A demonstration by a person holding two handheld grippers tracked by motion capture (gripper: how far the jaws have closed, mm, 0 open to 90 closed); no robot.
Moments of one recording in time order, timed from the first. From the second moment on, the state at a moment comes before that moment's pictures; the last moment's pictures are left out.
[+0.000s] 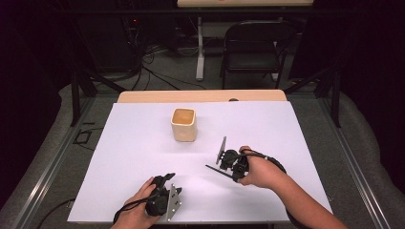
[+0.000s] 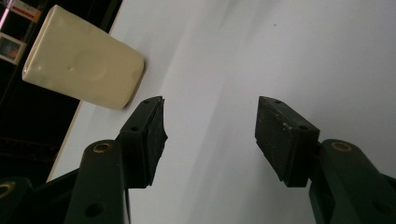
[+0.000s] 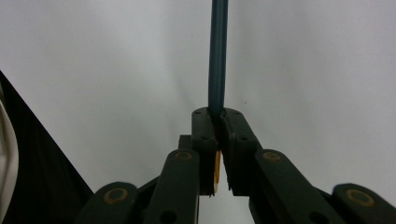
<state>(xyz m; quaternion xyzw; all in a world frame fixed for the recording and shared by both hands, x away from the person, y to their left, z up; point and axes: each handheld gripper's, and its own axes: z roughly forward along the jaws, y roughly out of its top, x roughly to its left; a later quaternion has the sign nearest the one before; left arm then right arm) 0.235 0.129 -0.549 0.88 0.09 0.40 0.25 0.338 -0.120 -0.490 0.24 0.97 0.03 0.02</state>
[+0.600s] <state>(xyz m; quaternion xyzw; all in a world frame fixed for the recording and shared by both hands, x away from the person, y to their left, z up) 0.236 0.108 -0.548 0.88 0.03 0.42 0.21 0.338 -0.116 -0.488 0.24 0.97 0.03 0.02</state>
